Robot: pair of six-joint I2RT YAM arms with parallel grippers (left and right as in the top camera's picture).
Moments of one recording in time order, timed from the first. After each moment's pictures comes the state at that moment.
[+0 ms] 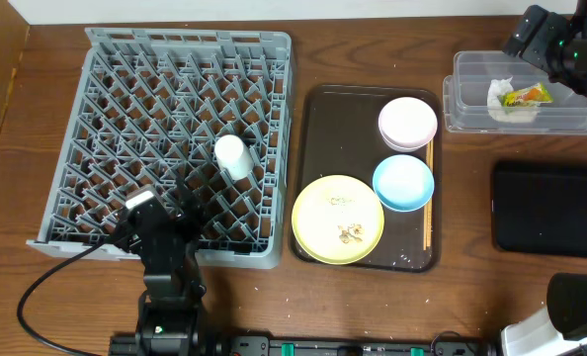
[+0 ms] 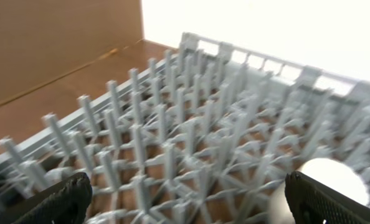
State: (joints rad) left arm 0.00 0.45 0.28 -0.10 -0.46 -0.21; right arm -0.02 1.76 2.02 -1.17 0.10 0.50
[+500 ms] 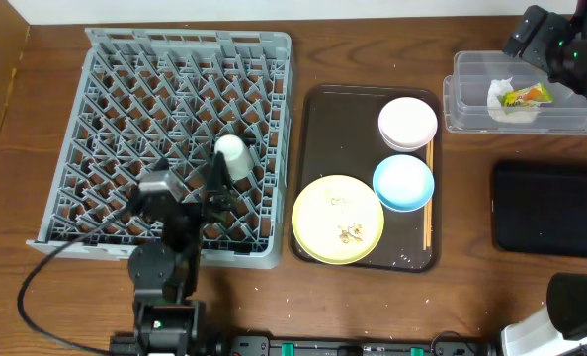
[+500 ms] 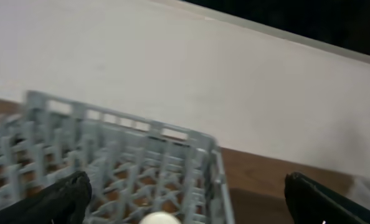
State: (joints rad) left arm 0.00 0.51 0.33 0.20 0.05 -0.27; right arm -0.02 1.76 2.02 -1.17 0.10 0.50
